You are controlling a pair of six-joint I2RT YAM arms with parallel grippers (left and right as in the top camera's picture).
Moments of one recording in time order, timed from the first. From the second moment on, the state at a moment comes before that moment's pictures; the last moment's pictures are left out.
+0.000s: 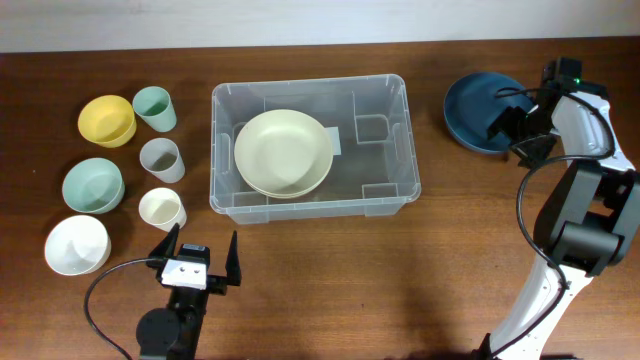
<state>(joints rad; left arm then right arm) -0.08 0.01 0.01 -0.07 0.06 0.08 -0.32 2.24 1.82 -1.00 -0.12 0.47</state>
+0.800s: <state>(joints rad) -0.08 0.01 0.01 -0.07 0.06 0.08 -0.36 2.28 1.81 -0.91 -0.28 0.47</state>
